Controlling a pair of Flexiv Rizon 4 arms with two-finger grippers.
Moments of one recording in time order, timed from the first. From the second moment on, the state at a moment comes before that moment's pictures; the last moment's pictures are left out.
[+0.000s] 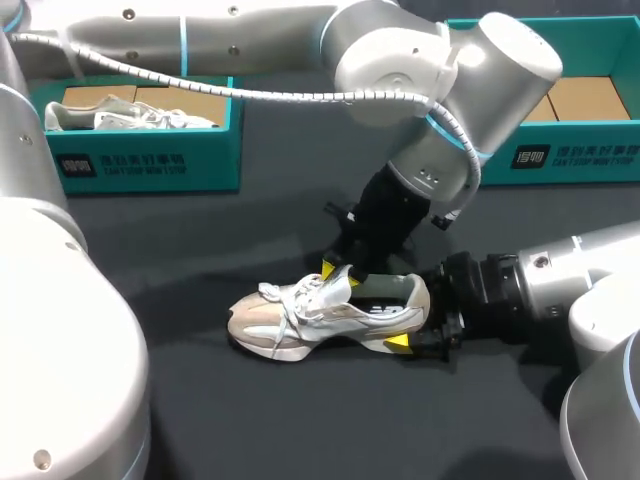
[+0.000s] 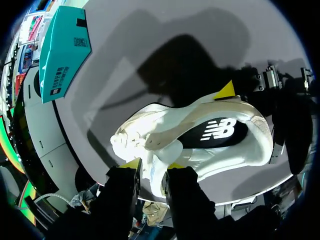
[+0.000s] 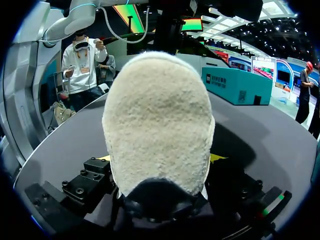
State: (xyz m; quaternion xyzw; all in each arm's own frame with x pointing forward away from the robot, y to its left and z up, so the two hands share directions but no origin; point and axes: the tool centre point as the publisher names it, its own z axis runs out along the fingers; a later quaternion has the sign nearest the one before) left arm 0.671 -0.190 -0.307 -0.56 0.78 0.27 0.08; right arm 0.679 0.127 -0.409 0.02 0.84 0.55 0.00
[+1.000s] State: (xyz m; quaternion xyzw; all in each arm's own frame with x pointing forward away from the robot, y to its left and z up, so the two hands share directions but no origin) left arm 0.659 -0.121 -0.283 -0.66 0.74 0.13 0.03; right arm 0.679 0.127 -0.409 0.02 0.84 0.55 0.00
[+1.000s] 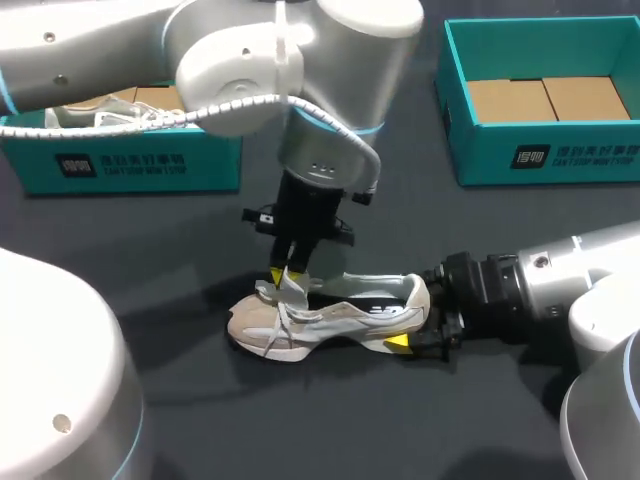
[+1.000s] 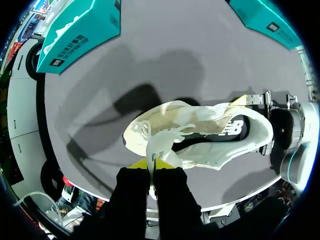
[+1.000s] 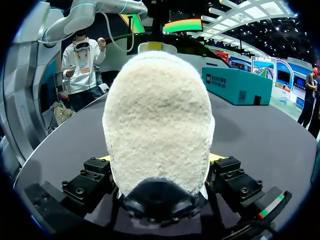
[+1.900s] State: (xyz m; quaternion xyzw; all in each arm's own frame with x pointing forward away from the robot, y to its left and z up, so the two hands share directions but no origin) left arm 0.657 -0.071 -0.338 -0.64 0.76 0.12 0.00; right arm 0.678 0.128 -0.408 0.02 0.84 0.55 0.00
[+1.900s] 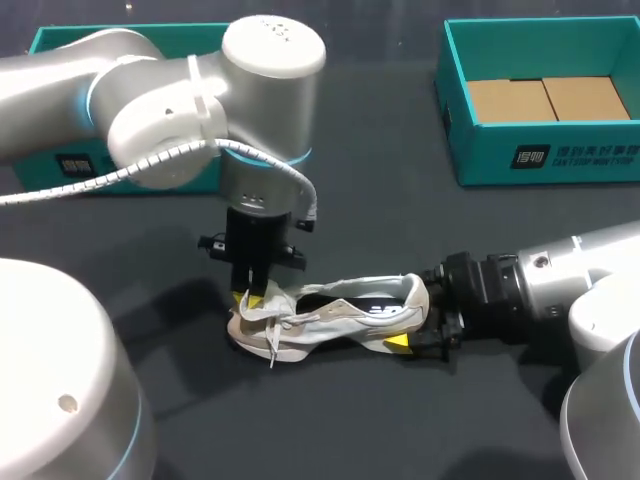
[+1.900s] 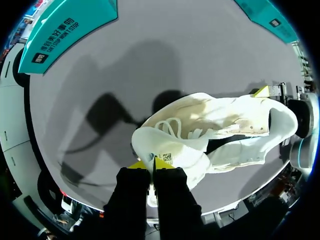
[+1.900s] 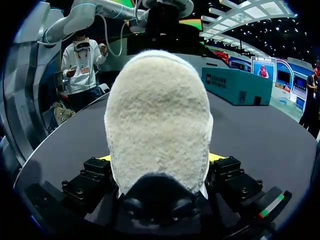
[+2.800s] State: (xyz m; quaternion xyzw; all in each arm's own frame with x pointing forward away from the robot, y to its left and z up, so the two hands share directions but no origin) left arm 0.659 -0.055 -0.330 -0.64 0.75 0.14 0.08; right arm 0.678 0.128 -0.409 0.02 0.84 0.55 0.00
